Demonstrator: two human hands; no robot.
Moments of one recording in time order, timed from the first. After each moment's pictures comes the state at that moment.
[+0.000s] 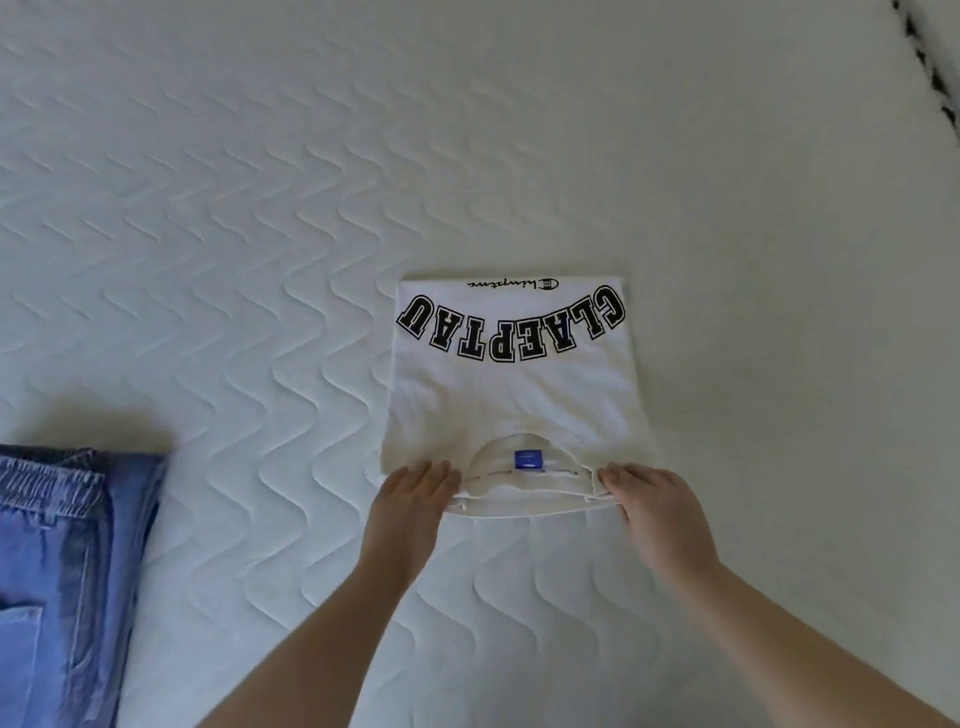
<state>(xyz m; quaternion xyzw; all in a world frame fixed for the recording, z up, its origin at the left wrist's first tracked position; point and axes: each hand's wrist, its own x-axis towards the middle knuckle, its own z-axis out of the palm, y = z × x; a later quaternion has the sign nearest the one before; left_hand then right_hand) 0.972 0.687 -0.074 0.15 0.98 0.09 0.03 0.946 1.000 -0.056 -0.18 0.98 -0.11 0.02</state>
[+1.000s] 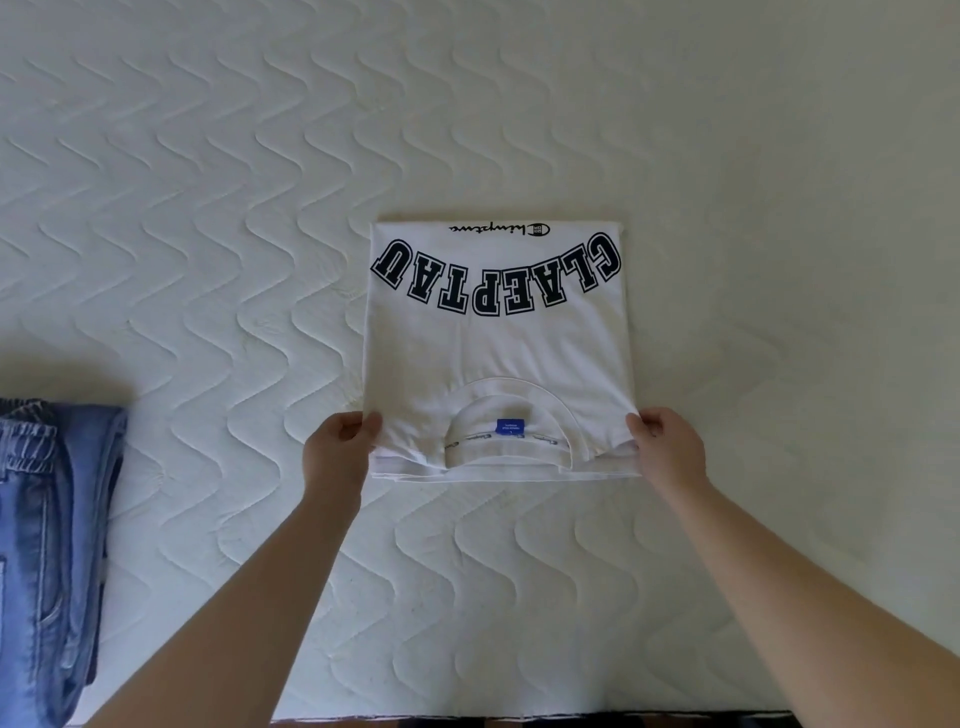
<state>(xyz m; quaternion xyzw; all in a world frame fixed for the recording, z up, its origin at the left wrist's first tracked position) 0.958 0.661 -0.089 -0.45 0.71 0.54 0.08 0.922 1.022 -0.098 0.29 0.87 -0.36 0.17</state>
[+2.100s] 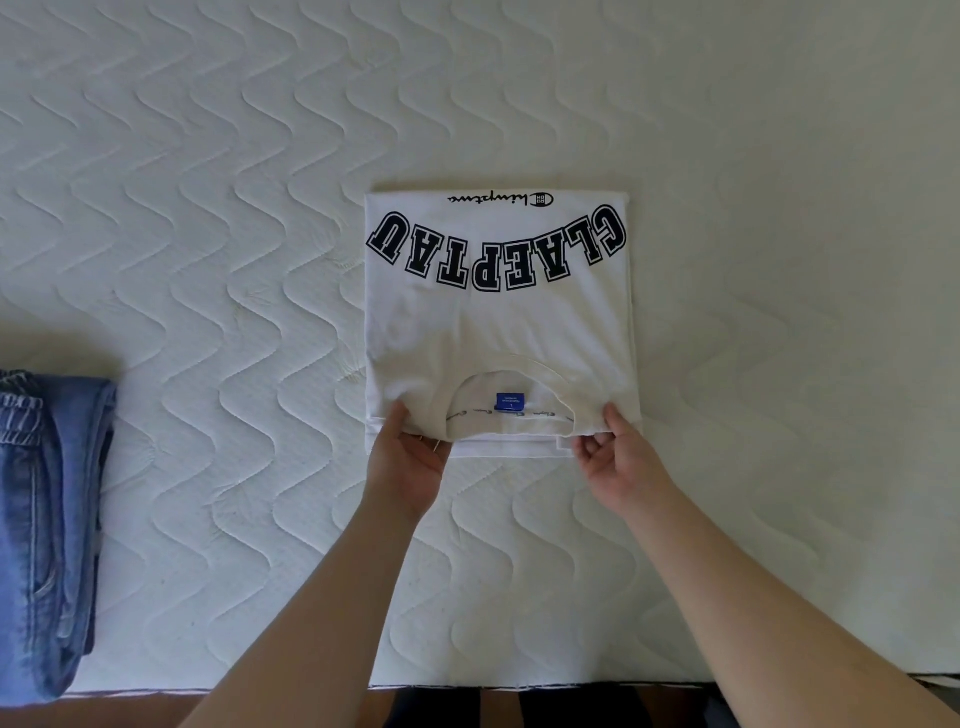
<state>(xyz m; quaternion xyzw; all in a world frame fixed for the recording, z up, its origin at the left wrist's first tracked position) 0.971 0.734 -0.091 -0.50 0.20 0.84 0.07 0.946 0.968 -0.092 0.53 0.30 -0.78 0.17</state>
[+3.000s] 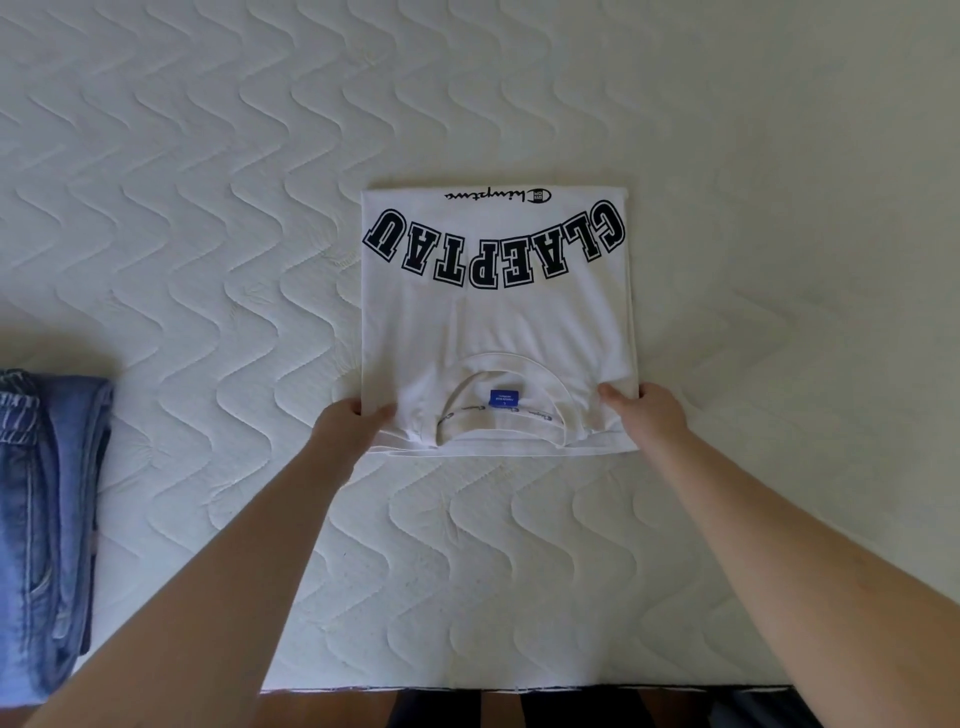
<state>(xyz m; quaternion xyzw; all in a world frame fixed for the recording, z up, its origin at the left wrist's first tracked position) 0.950 0.663 -0.103 -0.38 0.77 0.45 0.26 0.906 1.012 -0.109 0.31 0.84 -0.35 0.29</state>
